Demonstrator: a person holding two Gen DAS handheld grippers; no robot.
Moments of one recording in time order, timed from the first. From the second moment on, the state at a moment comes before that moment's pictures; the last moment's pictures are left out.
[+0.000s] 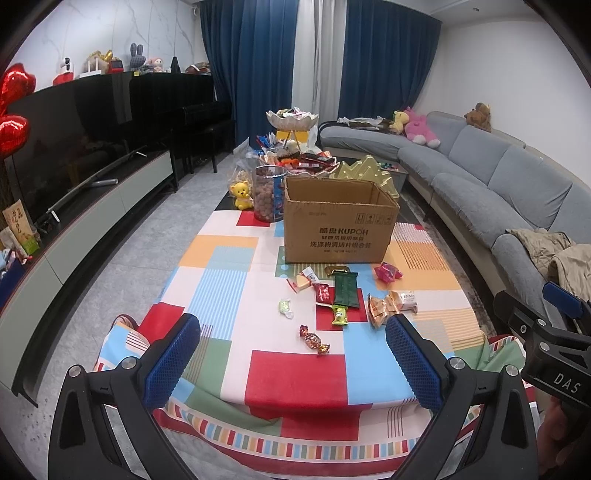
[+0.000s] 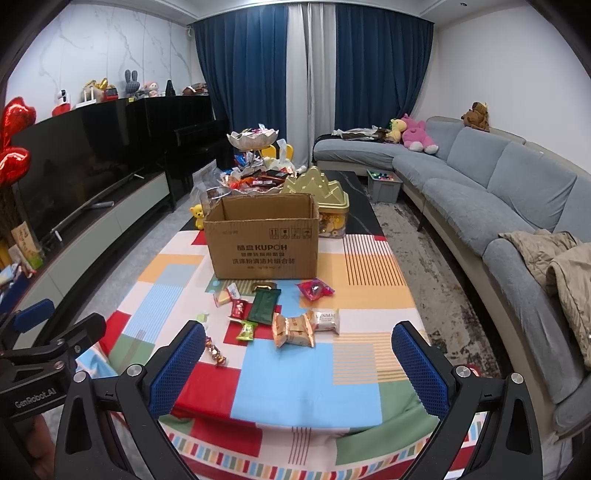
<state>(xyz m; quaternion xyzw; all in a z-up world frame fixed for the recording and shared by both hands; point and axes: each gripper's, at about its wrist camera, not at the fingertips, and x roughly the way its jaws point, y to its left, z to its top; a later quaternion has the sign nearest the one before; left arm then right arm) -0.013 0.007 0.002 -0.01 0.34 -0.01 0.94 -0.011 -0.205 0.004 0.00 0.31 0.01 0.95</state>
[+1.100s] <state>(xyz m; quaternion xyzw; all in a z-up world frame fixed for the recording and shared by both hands) -0.013 0.002 0.009 -0.01 0.33 -0.01 0.94 -0.012 -0.210 0.014 0.01 0.29 0.01 0.96</state>
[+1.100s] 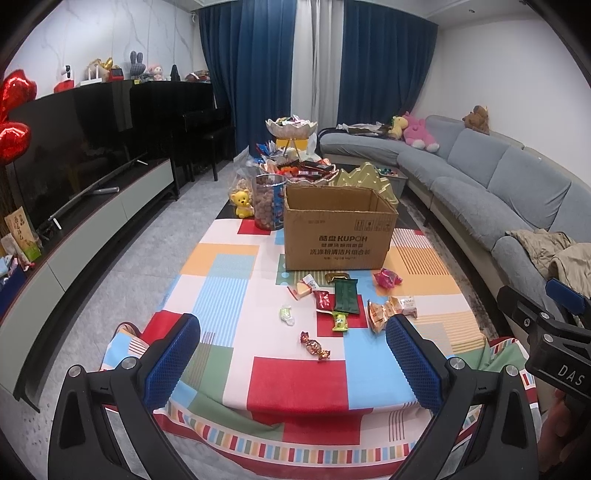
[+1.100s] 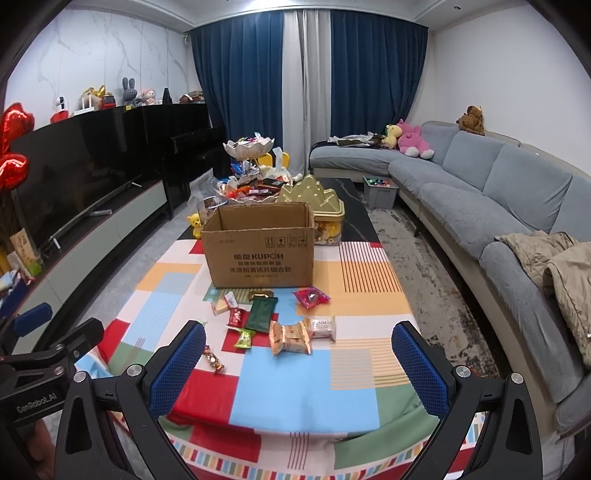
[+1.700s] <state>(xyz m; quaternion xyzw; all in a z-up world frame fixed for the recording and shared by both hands) 0.006 0.002 -0.001 0.00 0.34 -0.01 0.94 0.004 -0.212 0.010 0.00 0.30 0.00 0.95</state>
